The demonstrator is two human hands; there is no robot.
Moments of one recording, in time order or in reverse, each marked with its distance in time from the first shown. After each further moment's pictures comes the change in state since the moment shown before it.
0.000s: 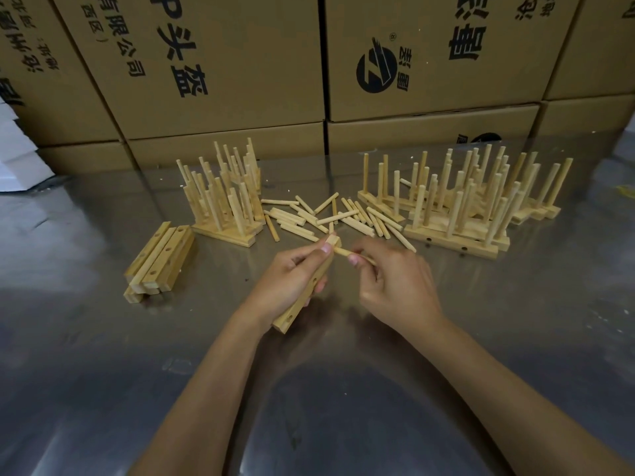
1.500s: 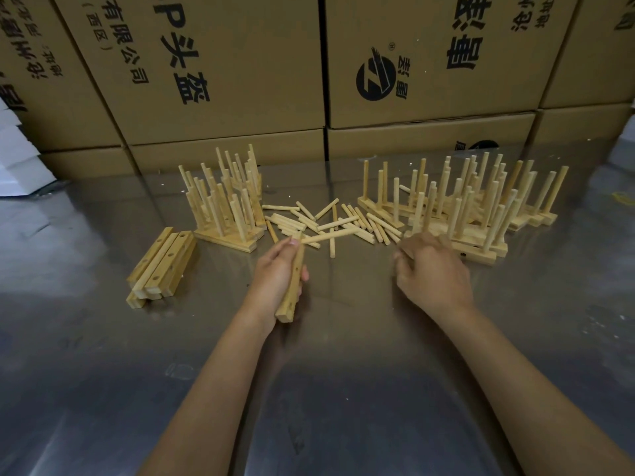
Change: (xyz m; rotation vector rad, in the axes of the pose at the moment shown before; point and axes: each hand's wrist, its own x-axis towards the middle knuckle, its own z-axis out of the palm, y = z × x) left_hand 0.020 -0.013 -0.007 -0.290 0.359 -0.198; right_hand 0.016 0.048 -0.011 -0.305 -0.102 0.324
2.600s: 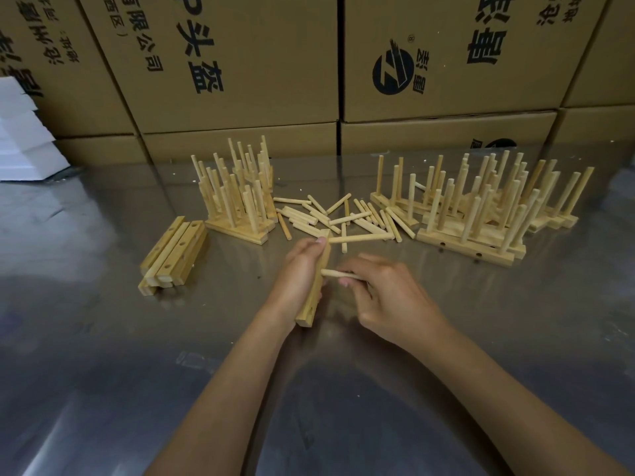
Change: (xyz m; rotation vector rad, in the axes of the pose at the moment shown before) left_hand -0.012 0.002 0.013 0.037 -0.066 -0.014; right_hand -0.035 -0.057 0.002 0.408 -0.135 -0.540
